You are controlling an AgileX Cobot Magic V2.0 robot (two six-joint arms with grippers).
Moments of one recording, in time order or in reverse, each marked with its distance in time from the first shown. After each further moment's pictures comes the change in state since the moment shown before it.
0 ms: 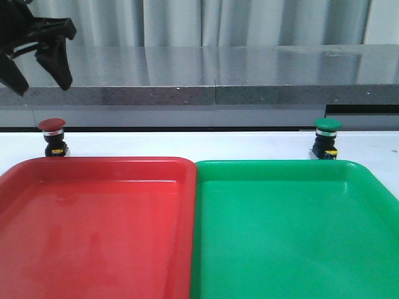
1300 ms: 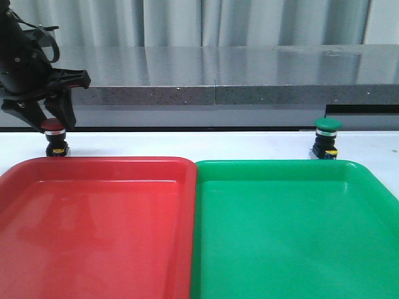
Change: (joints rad) left arm 0.000 0.156 -0.009 0.000 -0.090 -0.006; right arm 0.000 0.000 0.000 0.000 0.000 0.000
